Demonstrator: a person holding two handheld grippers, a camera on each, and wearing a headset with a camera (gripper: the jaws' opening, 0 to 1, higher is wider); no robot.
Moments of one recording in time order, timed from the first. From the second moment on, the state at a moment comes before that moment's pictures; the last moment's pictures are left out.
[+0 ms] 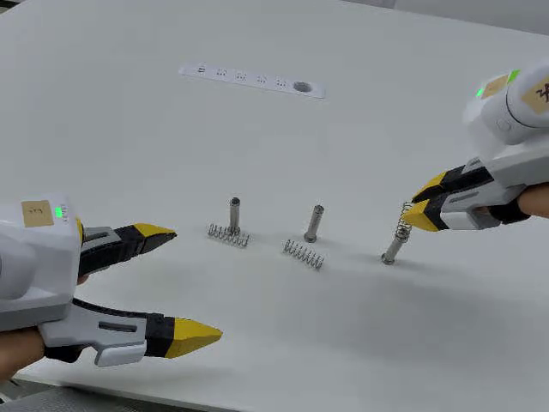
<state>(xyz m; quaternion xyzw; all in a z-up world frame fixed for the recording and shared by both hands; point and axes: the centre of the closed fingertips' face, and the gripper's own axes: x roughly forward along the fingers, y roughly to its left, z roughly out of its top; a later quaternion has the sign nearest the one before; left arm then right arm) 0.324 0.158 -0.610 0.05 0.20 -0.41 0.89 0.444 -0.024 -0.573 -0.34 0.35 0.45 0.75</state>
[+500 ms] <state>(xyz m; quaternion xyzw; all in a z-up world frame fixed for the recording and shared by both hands) 0.325 0.159 -0.611 0.05 0.21 -0.41 0.89 0.447 -0.025 -0.578 -0.33 0.35 0.45 0.75</state>
